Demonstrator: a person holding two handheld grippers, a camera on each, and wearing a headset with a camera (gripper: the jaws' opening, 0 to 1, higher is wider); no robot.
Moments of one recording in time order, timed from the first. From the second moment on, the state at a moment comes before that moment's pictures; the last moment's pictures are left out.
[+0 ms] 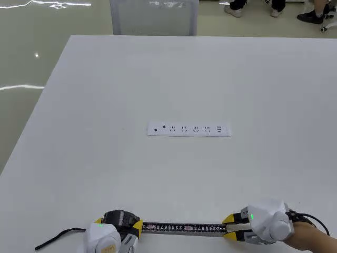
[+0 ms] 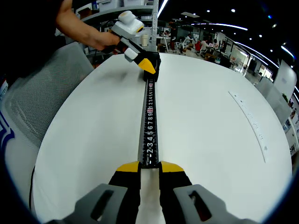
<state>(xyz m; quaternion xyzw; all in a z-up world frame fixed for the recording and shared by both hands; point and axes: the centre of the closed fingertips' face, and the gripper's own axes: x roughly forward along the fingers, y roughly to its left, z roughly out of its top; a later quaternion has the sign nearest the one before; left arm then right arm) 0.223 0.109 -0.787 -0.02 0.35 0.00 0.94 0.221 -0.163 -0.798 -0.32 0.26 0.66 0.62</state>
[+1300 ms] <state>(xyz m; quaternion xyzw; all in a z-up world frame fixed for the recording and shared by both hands) 0.221 0.111 -0.791 -0.07 0.36 -0.02 0.93 0.220 -0.144 -0.787 -0.31 0.25 0.67 0.62</state>
